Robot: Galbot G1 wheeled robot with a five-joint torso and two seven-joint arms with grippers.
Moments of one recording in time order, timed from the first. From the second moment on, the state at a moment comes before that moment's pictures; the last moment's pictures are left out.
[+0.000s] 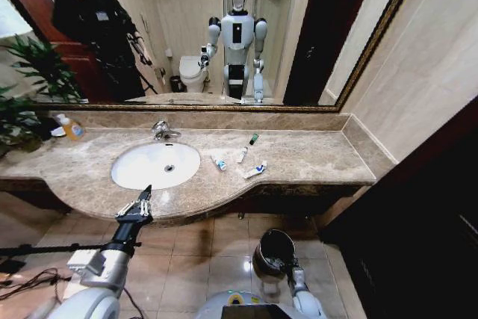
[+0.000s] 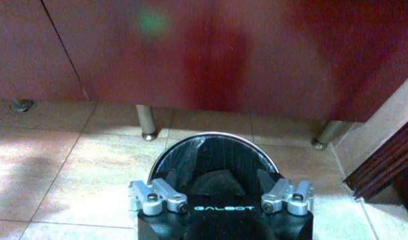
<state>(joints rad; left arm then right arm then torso) 1.83 -1.36 -0.81 -2.47 -0.37 0.17 0.05 -1.33 1.53 0.60 1.00 -0.03 0.18 -0.04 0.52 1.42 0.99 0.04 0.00</state>
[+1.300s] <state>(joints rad) 1.83 -1.36 -0.81 -2.47 -0.37 0.17 0.05 -1.53 1.48 0.62 1.63 0.08 0.10 -0.04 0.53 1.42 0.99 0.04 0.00</state>
